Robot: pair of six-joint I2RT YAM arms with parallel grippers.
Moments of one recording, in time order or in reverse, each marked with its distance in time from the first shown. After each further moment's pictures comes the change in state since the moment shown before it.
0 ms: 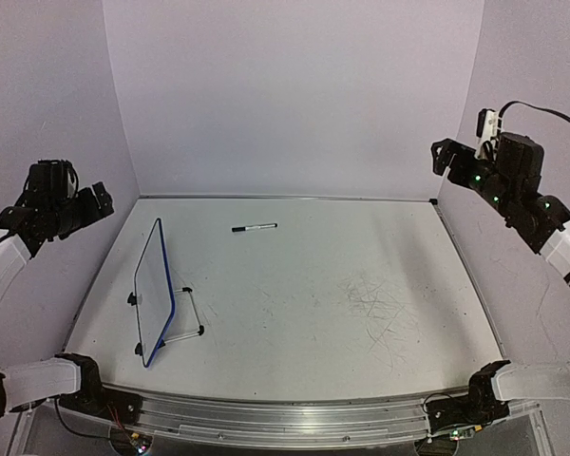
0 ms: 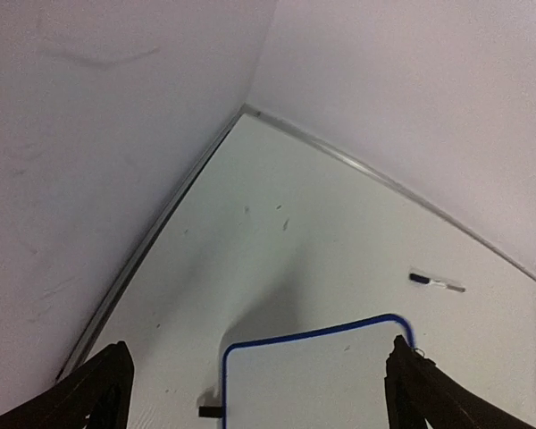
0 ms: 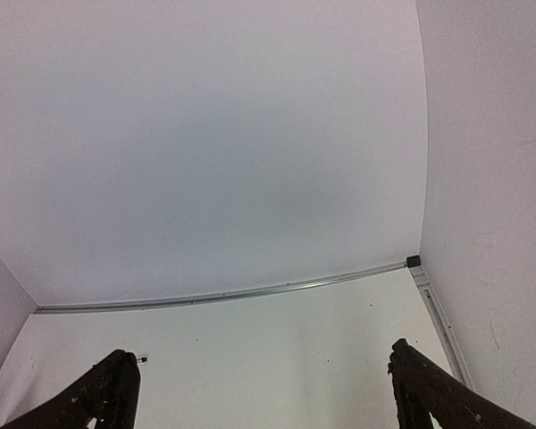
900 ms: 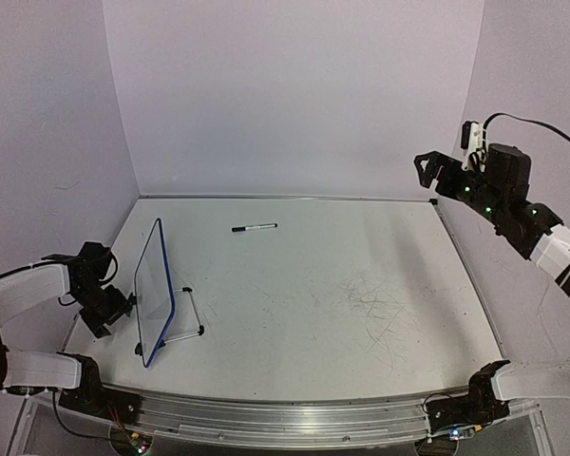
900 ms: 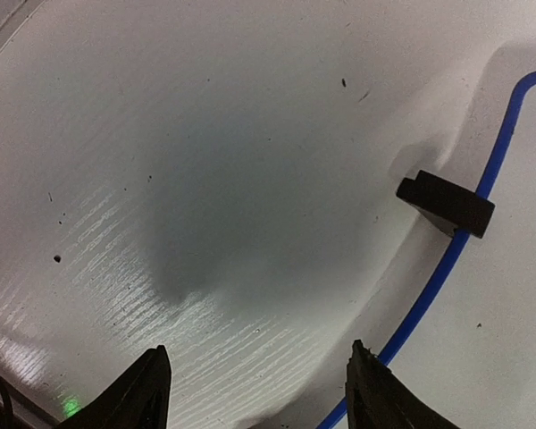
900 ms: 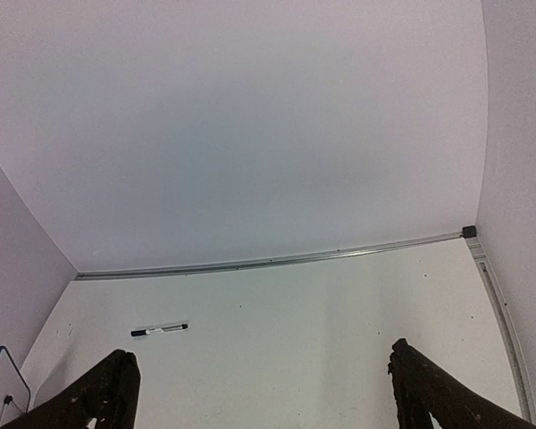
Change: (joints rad) left arm 0.001 0.165 -0.465 -0.166 0.154 -0.497; right arm 0.000 0.015 -0.084 0.055 -0.158 0.061
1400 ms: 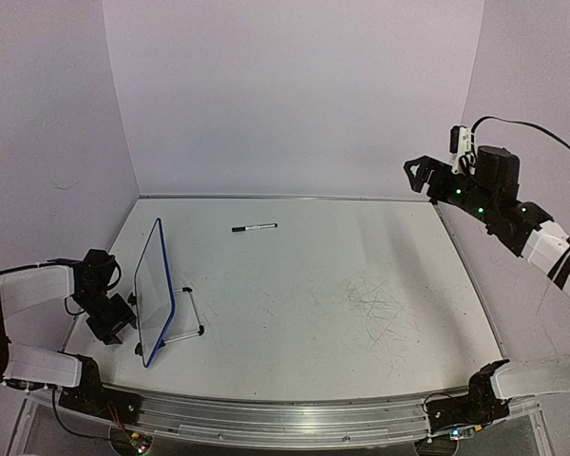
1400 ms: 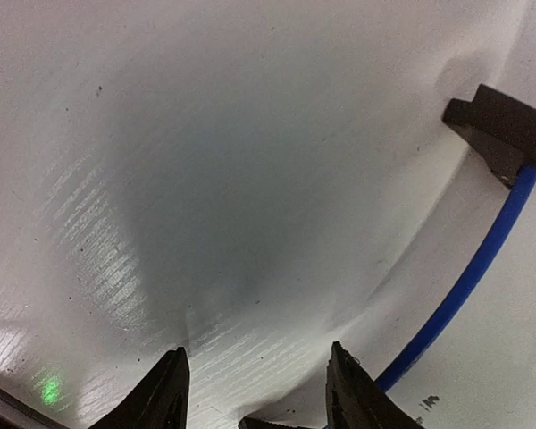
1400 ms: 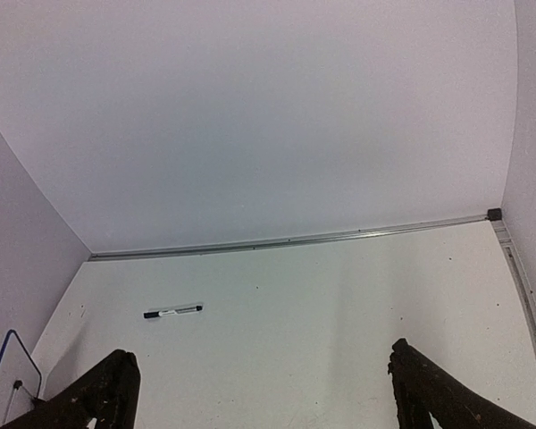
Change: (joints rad) left arm -0.005 0.056 -0.040 0.020 0.131 0.004; right arm 0.000 0.049 -0.010 0.019 -0.070 0.023
